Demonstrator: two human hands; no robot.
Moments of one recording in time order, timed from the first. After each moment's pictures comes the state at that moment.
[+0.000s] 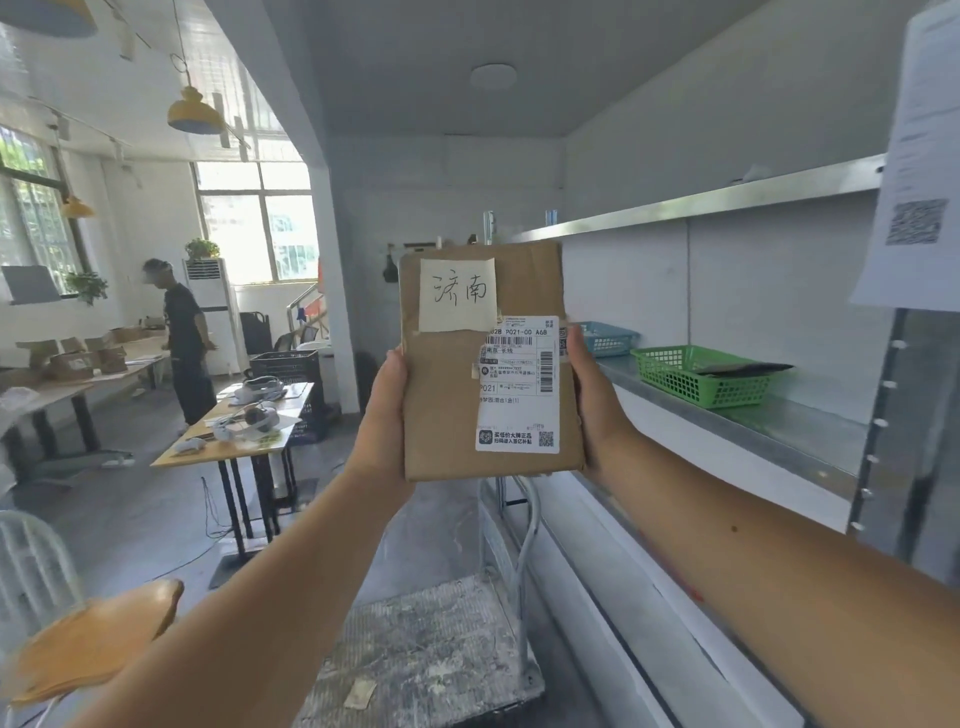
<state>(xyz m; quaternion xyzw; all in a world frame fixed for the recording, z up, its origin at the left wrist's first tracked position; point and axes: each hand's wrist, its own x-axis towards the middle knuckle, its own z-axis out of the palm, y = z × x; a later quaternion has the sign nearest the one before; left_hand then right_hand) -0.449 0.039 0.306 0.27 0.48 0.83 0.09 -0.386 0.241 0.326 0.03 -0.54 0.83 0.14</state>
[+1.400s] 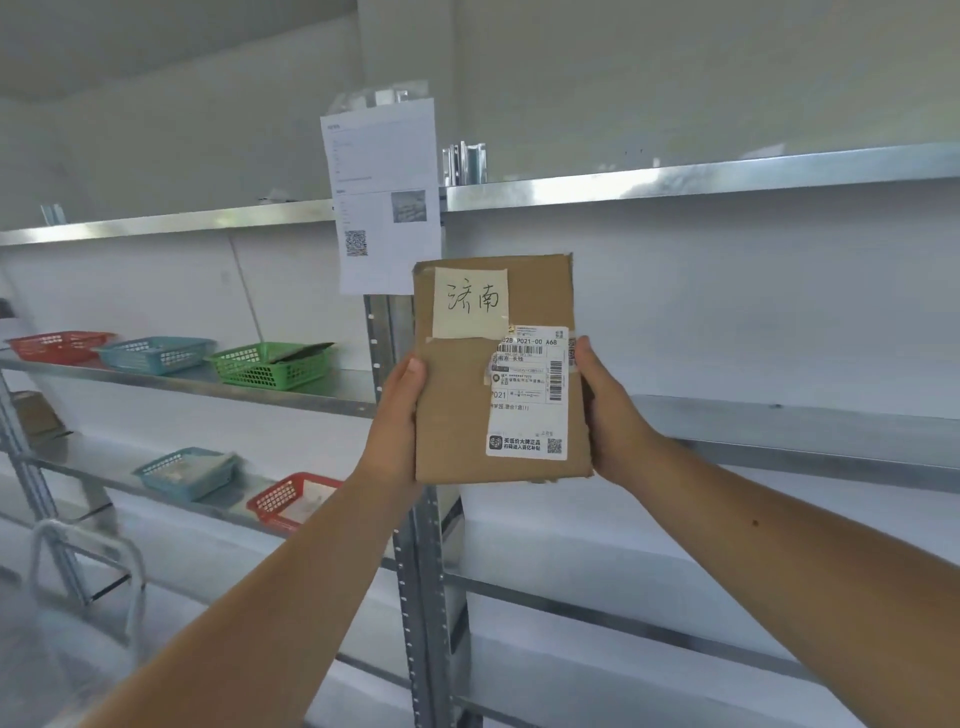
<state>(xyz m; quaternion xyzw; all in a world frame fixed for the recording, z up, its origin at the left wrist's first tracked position) -0.137 0.230 0.296 0.46 0.31 0.68 0.48 0.078 0.325 0.299 -0.27 -0.59 0.61 0.46</state>
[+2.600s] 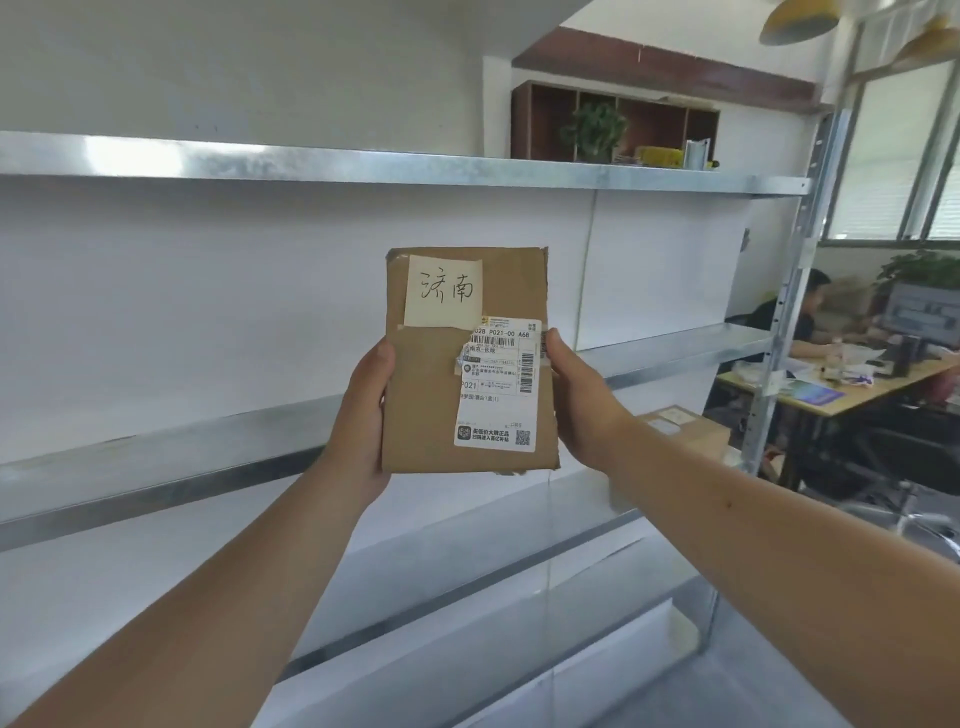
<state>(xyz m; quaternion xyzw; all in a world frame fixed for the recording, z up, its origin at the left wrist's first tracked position) 0.269 0.287 0.313 0.56 0.19 0.45 0.67 0.486 0.217 0.306 -0.51 -0.43 0.38 0.64</state>
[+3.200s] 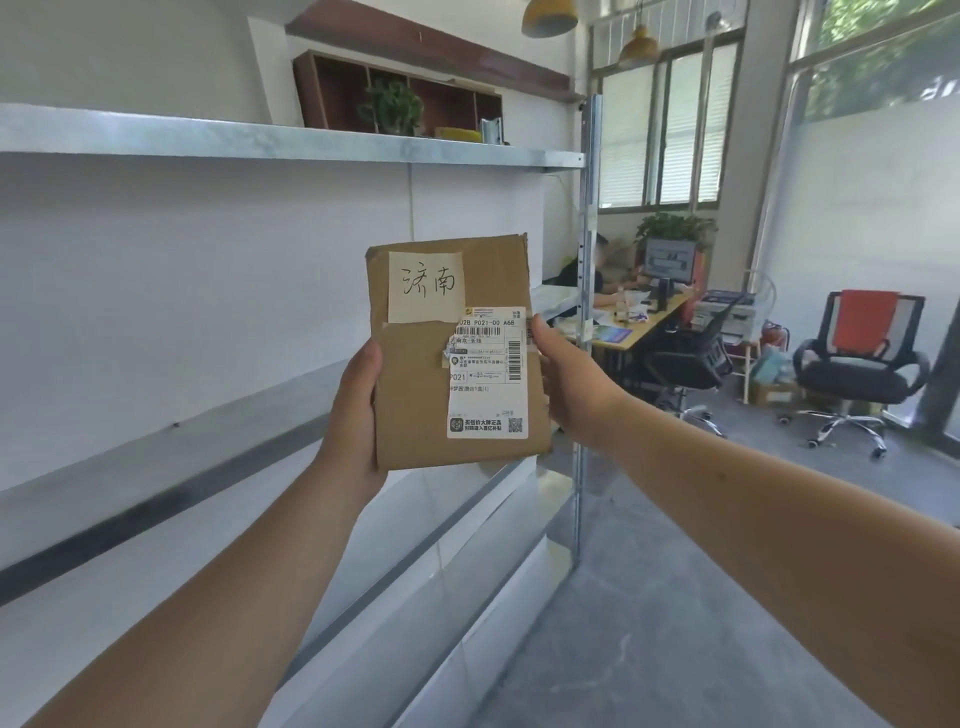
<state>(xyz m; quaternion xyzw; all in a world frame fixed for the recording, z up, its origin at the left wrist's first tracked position) 0.373 0.268 0.287 0.59 0.10 0.29 0.74 0.543 0.113 0.291 -0.61 -0.27 0.27 0.70</state>
